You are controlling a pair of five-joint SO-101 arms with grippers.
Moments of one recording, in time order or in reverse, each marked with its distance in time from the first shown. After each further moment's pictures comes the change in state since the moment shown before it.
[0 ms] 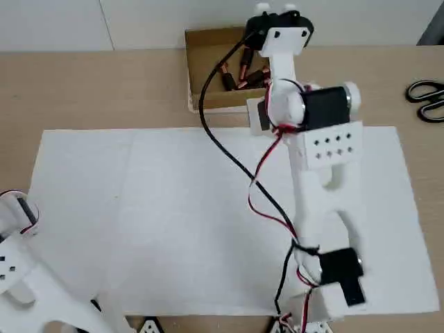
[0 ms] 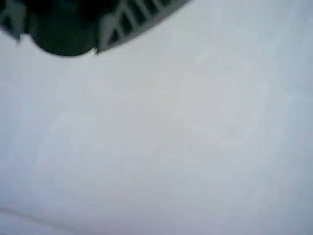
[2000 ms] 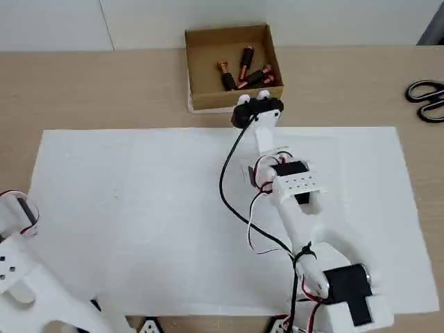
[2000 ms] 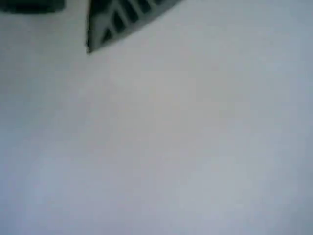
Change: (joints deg) left arm 0.0 0.0 0.0 0.0 0.0; right arm 0.9 -4.9 71.0 -66.5 7.6
